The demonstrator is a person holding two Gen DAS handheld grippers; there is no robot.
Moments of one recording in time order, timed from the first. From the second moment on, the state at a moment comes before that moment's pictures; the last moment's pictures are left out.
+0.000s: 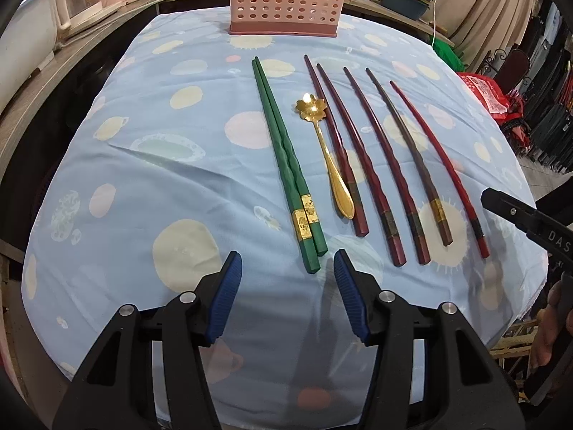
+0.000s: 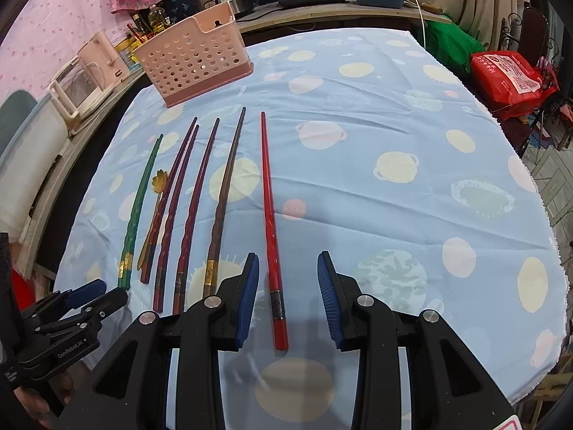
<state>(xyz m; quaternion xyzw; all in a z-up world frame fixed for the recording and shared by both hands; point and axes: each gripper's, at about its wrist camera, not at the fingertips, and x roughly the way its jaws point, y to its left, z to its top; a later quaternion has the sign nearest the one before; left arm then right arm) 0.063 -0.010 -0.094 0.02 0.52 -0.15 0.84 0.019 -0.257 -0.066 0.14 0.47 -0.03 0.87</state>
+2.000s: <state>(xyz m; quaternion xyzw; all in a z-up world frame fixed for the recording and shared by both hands) 0.074 0.006 -0.094 0.00 0.52 -0.13 0.85 0.001 -0.244 -0.081 0.11 0.49 -0.01 0.87</state>
